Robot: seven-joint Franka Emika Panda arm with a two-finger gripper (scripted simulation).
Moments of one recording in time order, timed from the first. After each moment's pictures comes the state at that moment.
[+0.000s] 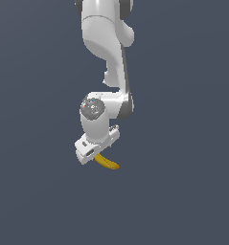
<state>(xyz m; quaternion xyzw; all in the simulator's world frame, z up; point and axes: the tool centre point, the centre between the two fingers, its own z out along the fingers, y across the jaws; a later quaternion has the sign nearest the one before) 0.050 -0.060 0.072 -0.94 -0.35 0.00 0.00</state>
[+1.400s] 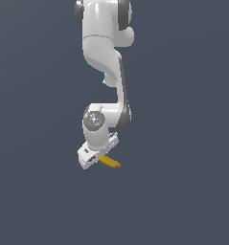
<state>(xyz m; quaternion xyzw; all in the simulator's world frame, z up) 0.052 -0.063 0.019 -0.93 -0.36 0.00 0.00</state>
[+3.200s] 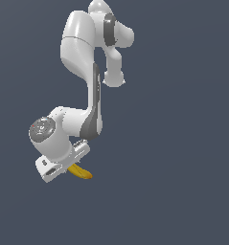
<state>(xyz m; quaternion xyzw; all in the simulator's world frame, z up) 0.110 -0.188 0.055 -0.93 -0.36 0.00 0.00</state>
